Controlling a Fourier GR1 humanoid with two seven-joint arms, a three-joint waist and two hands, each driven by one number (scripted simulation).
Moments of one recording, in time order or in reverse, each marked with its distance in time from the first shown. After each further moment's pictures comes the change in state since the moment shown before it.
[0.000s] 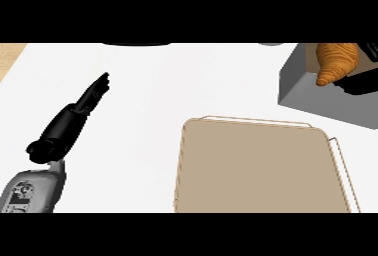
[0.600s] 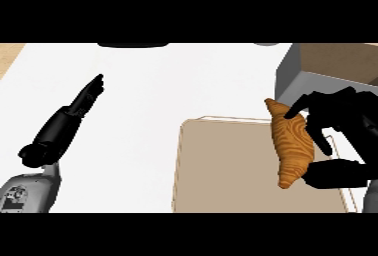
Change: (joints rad) left arm 0.025 0.017 0.004 -0.028 0.009 0.012 0.010; right arm 0.381 0.234 0.224 -0.549 0.005 0.073 -0.013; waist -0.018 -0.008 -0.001
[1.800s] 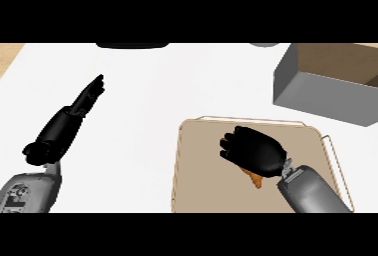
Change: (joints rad) left arm -0.005 0.010 -0.009 0.035 0.006 0.018 -0.019; right arm -0.002 -0.139 0.593 0.548 0.600 -0.430 -0.355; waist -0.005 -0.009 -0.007
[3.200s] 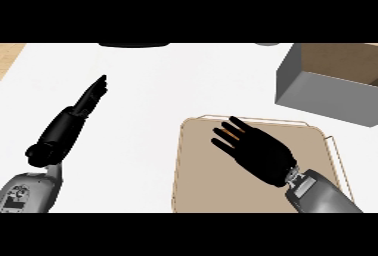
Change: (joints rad) left arm 0.001 0.051 -0.076 -0.020 0.054 0.062 0.020; right arm -0.034 -0.125 0.121 -0.174 -0.053 0.318 0.323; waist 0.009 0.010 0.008
